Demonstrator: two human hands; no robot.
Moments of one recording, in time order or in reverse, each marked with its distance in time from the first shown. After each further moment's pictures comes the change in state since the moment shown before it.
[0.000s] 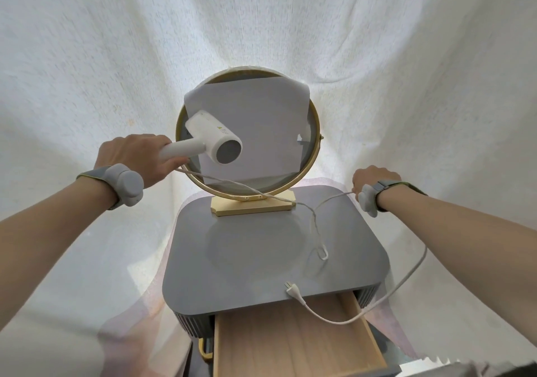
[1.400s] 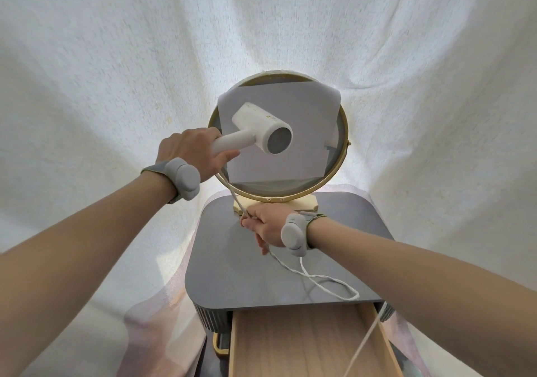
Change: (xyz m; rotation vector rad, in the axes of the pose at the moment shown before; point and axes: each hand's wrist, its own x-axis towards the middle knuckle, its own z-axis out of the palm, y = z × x) left_hand -0.001 0.040 -0.013 -0.143 0.040 -0.029; right_hand -0.075 -0.201 0.005 0.646 -0.155 -0.767
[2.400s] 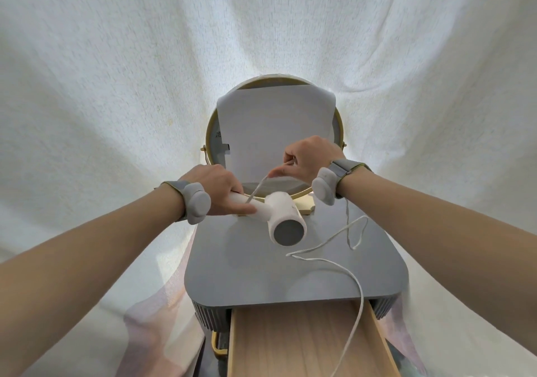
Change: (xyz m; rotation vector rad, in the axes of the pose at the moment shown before) left_hand -0.026 0.016 0.026 -0.007 -0.423 0.338; right_hand -0.012 0.015 -0.113 -0.581 0.514 -0.124
